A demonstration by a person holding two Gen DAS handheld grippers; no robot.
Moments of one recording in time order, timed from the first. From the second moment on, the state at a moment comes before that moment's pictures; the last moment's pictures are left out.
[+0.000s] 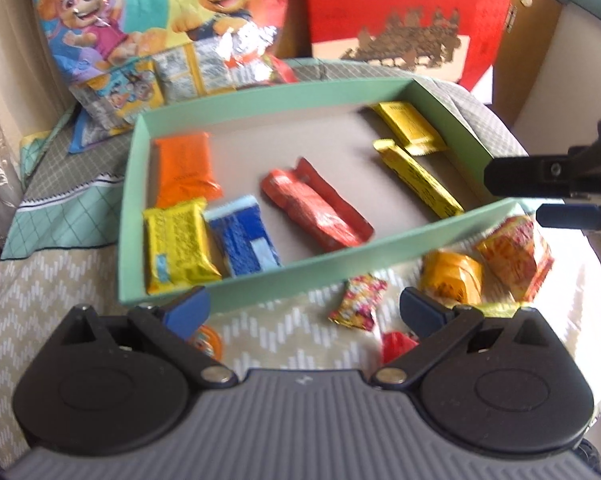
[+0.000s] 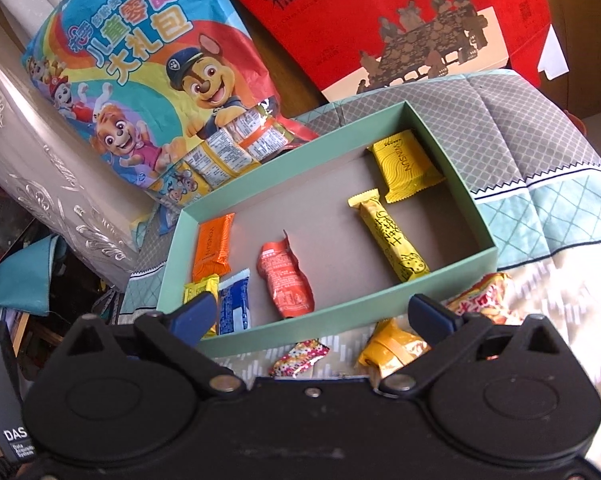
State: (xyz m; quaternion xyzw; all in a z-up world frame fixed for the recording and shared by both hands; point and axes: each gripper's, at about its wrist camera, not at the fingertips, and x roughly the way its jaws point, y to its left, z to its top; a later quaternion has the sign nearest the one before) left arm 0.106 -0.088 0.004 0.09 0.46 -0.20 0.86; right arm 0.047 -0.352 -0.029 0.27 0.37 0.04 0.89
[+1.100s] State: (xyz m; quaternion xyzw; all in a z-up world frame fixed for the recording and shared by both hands) left arm 0.094 -0.162 -0.060 0.19 0.51 -0.22 0.81; right arm 0.038 -0.378 -0.112 0.19 0.42 0.00 0.89
